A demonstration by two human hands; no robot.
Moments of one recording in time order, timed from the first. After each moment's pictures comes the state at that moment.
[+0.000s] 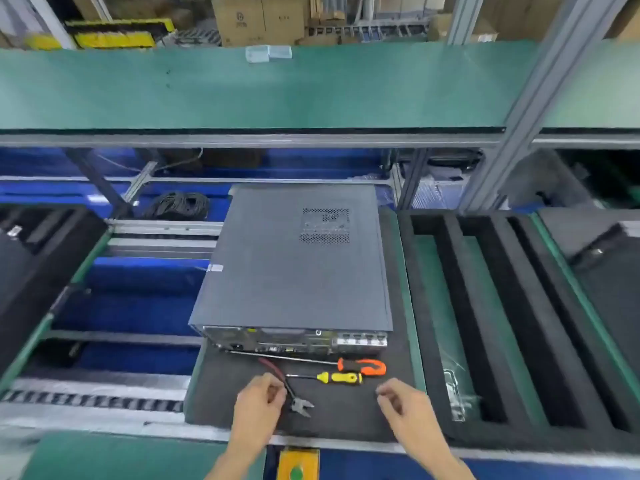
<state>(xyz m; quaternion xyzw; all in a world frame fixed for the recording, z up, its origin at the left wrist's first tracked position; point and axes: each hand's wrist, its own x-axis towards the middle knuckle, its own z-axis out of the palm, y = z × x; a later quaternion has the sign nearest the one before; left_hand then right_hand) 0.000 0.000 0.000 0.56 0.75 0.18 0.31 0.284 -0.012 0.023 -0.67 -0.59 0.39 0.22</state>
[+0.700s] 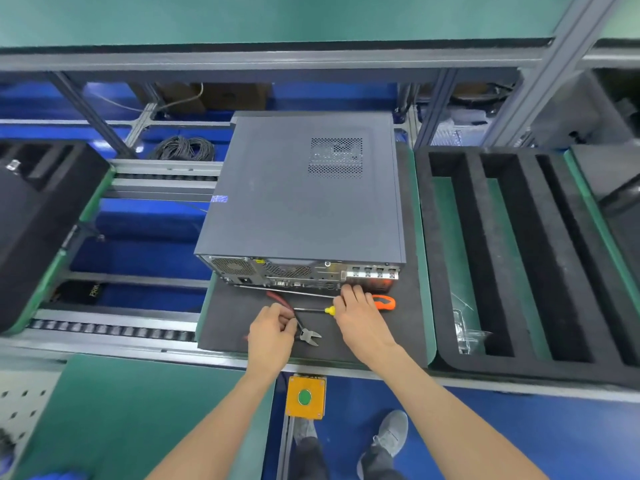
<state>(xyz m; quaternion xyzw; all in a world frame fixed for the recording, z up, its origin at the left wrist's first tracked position) 0.017 -0.006 0.009 0.52 0.77 0.21 0.29 0.201 0.024 0.013 -0.52 -0.85 0.04 -0.03</state>
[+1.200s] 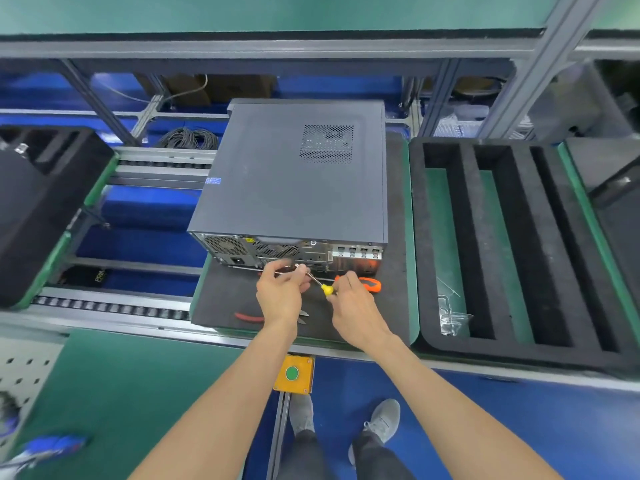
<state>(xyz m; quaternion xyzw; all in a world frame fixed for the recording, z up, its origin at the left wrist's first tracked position) 0.081 0.016 0.050 0.22 0.71 0.51 0.43 0.218 0.008 0.035 -0.57 -0.77 0.27 0.10</state>
